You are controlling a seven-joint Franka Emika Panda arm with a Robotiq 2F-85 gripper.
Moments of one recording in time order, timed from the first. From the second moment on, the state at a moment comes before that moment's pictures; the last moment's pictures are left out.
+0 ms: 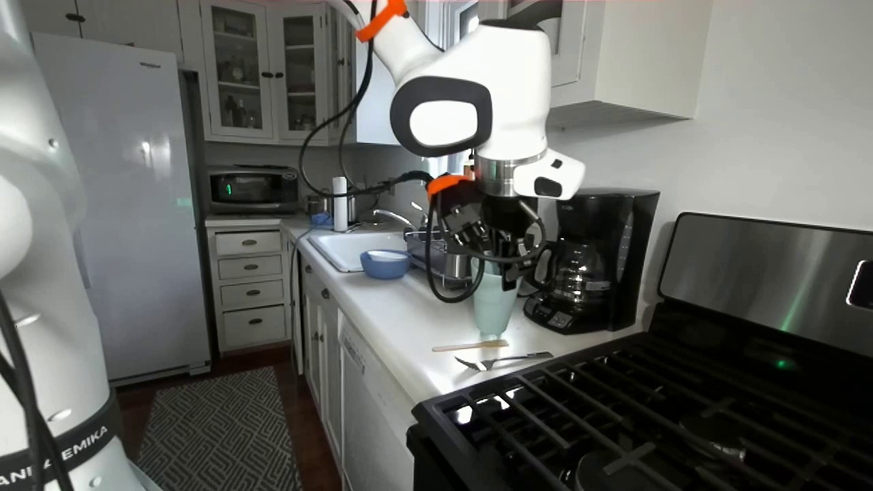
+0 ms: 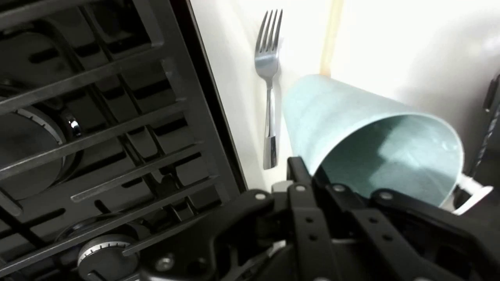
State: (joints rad) arm -0.40 -0.11 -0.25 -2.44 0.53 2.60 -0.26
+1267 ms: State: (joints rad) arm -0.25 -0.63 0.14 -2.75 -0.05 2.45 0.28
